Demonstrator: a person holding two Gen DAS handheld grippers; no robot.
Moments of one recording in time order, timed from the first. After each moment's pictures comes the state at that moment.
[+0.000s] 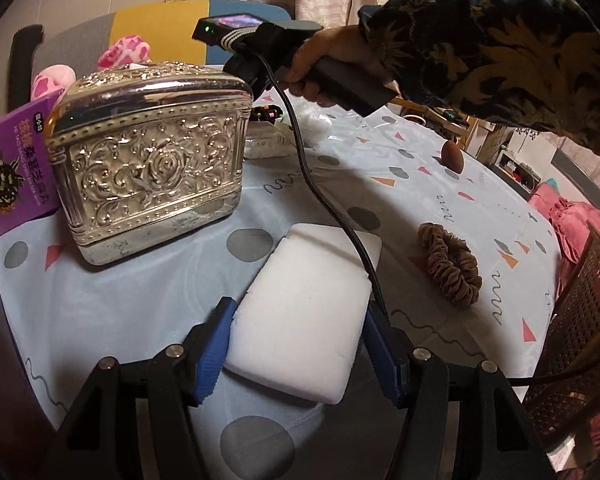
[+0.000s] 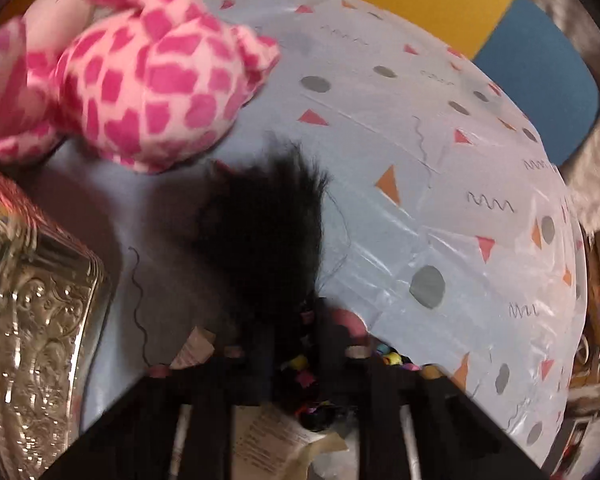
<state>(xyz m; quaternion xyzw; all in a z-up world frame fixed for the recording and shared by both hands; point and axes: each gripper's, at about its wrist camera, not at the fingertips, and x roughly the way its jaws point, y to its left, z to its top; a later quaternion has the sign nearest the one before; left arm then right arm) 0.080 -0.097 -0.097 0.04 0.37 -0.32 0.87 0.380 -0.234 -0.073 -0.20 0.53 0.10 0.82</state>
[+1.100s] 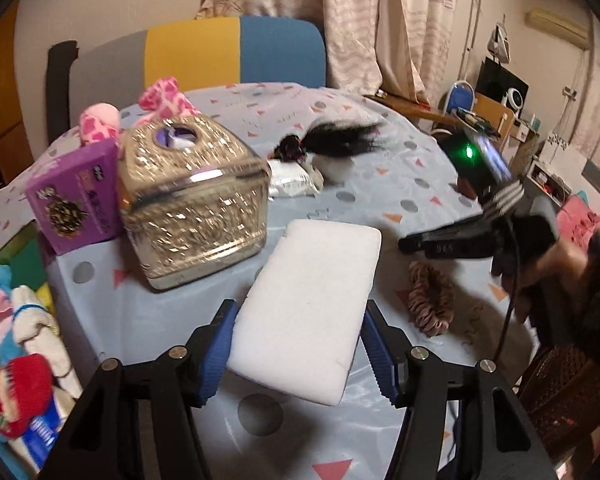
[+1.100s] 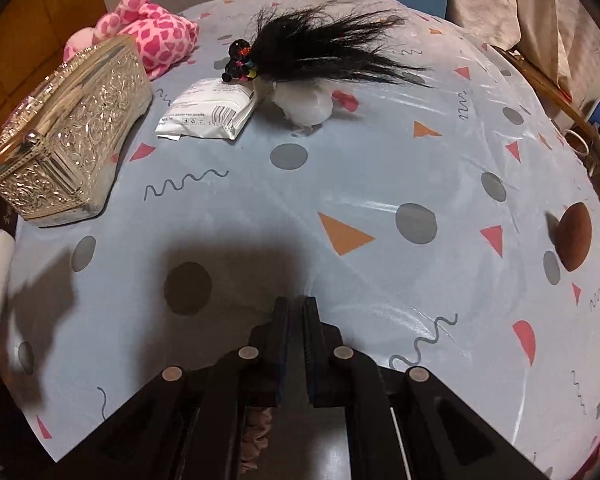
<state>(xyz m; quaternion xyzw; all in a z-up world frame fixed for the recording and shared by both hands) 0.059 -0.100 -0.031 0.05 0.37 -0.25 0.89 0.120 -0.337 -0.085 0.01 0.53 0.03 0.85</state>
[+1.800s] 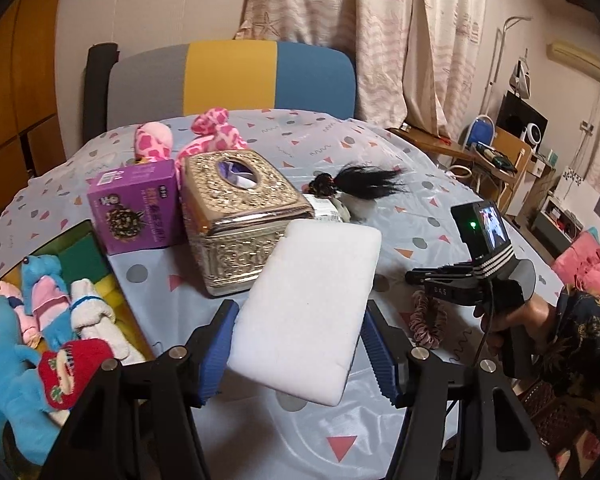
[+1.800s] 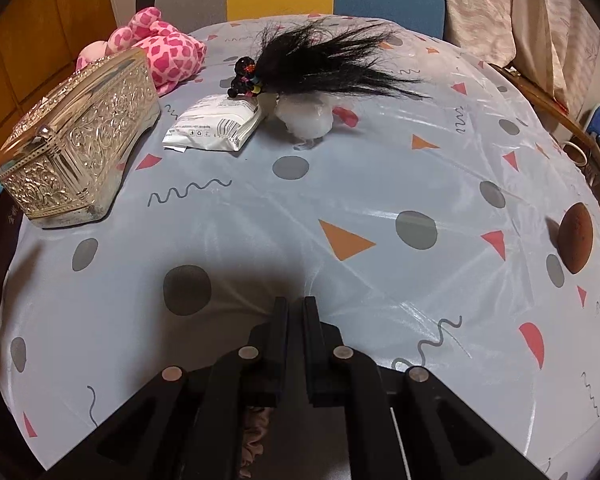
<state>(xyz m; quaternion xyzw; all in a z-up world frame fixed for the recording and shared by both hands) 0.034 -0.055 0.017 0.01 0.34 -0.21 0.92 0.103 -0.340 -0.089 0.01 0.48 0.03 0.88</state>
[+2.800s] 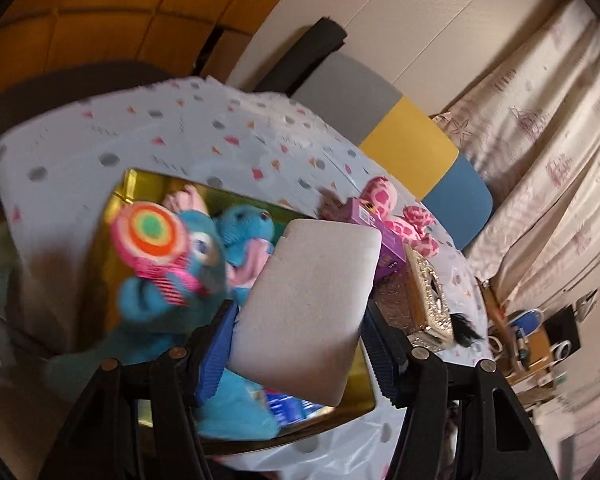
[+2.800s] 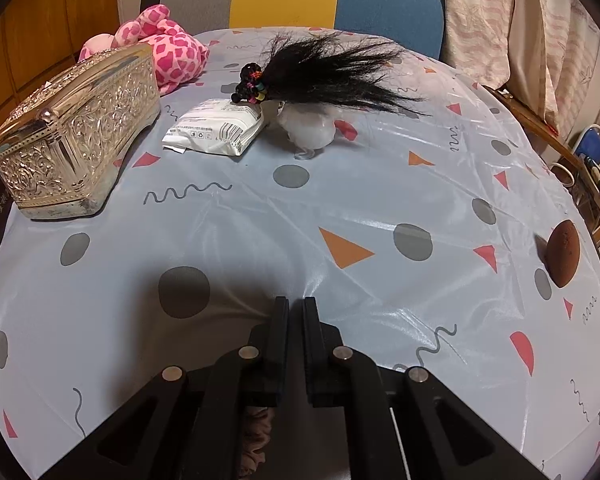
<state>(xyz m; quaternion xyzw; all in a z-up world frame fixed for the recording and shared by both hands) 0.035 0.201 0.025 -0.31 0.34 -0.01 0.89 0.099 -0.328 -0.091 -0.03 0.46 0.01 0.89</state>
